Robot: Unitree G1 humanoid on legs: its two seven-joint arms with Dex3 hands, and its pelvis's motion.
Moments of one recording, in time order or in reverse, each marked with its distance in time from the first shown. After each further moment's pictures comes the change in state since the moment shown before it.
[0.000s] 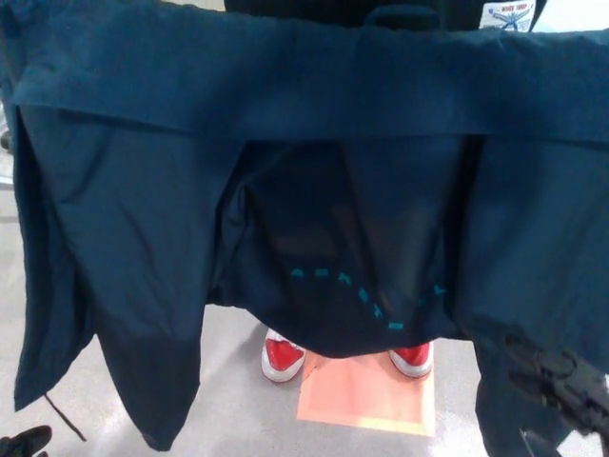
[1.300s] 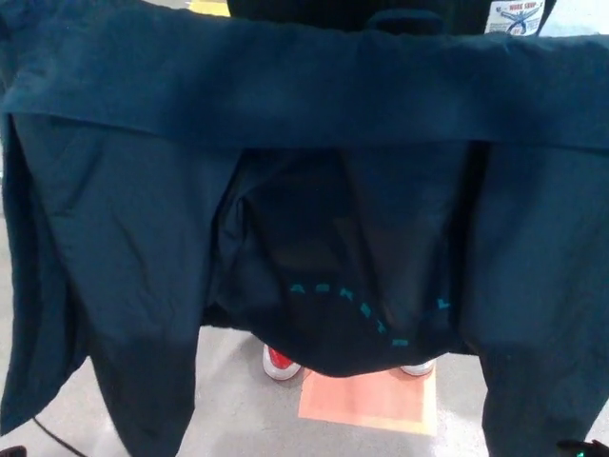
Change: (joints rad) left_arm -0.003 0.018 0.021 0.045 0.022 0.050 0.052; right_arm -0.549 -0.017 0.033 1.270 -0.086 0.128 -0.037
